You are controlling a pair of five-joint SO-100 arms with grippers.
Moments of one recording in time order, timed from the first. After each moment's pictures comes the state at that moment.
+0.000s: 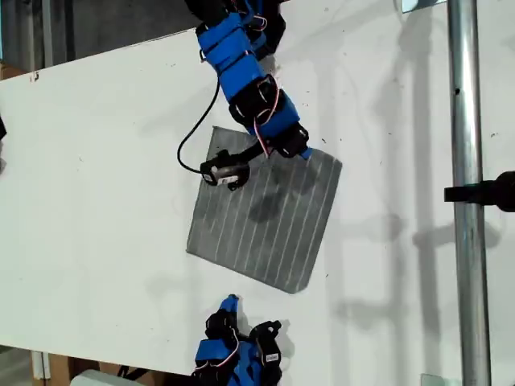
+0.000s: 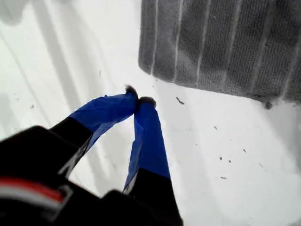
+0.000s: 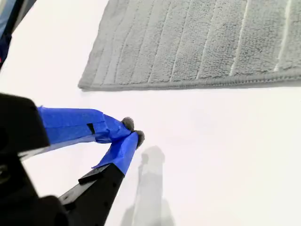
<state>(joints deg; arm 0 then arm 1) -24.7 199.1 178.6 74.0 -83.1 -25.5 80.0 69.7 83.1 73.5</state>
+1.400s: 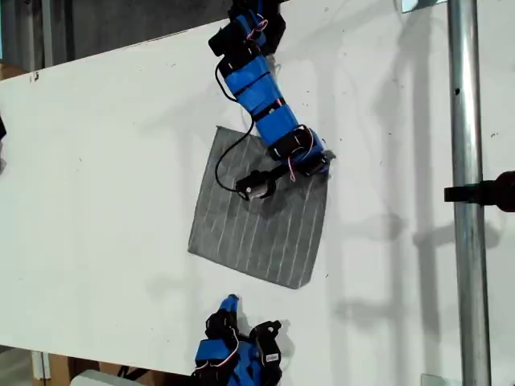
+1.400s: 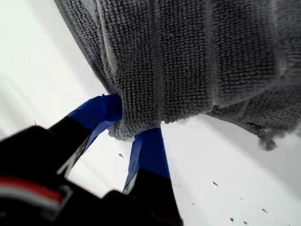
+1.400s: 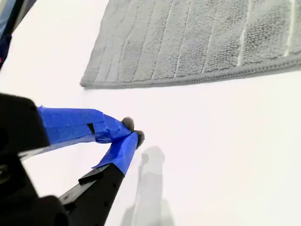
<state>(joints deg) -24.7 199.1 178.6 74.0 -83.1 -24.1 55.9 70.6 73.7 81.7</state>
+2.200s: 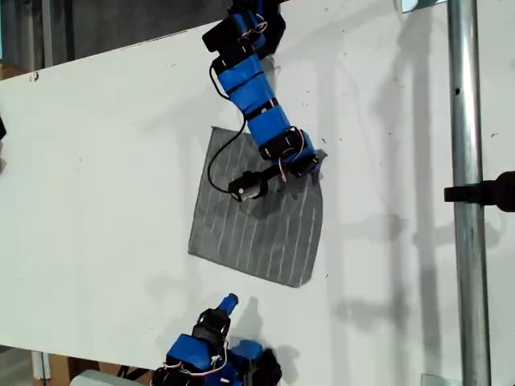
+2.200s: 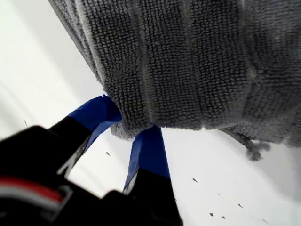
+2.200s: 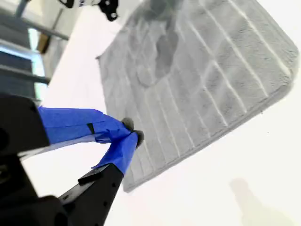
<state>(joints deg) -1.8 133.6 109.2 85.7 -67.1 -22.3 59.3 74.4 70.4 78.1</state>
